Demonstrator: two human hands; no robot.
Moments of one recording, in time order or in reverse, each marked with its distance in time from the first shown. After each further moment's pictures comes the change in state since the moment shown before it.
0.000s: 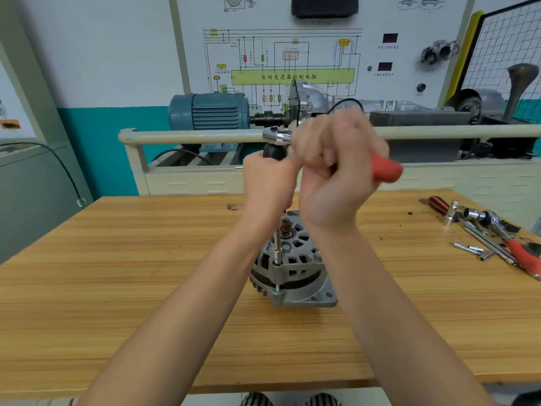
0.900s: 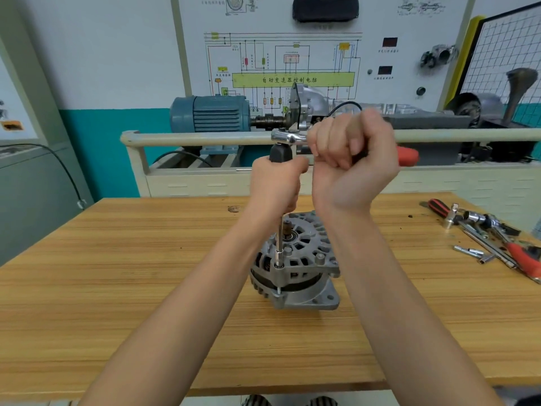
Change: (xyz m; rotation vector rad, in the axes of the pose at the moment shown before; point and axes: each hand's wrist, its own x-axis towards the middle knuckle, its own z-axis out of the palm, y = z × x) left_hand 0.004 0.001 0.001 -0.032 -0.110 -0.166; right_hand 0.015 0.002 -0.015 0.248 0.142 0.204
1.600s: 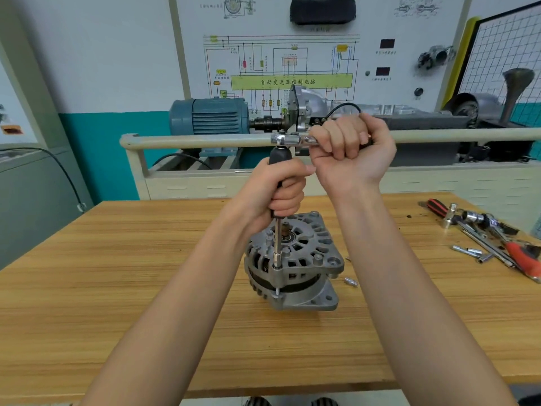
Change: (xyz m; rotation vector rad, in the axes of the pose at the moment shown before) left_hand 0.002 0.002 -0.018 -0.200 -0.511 -0.053; right_hand 0.027 -0.005 -0.028 0.498 0.268 0.430
